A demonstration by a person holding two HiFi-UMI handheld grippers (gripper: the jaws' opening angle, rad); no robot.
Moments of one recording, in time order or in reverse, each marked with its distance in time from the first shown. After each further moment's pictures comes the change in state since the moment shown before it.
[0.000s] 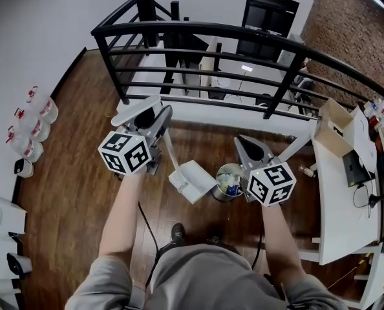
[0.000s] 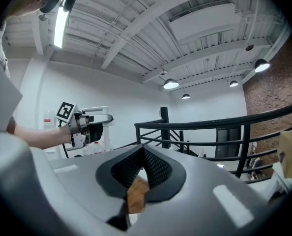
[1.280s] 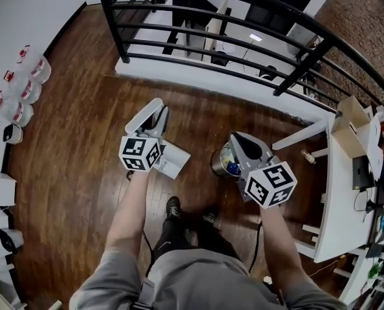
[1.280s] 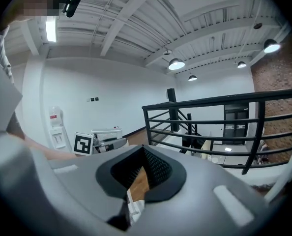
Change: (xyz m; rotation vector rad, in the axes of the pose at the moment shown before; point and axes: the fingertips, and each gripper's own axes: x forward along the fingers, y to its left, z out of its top) left arm -0.031 0.138 -0.185 0.039 0.059 0.267; right arm 0.078 0.049 -0.085 0.057 0.180 0.092
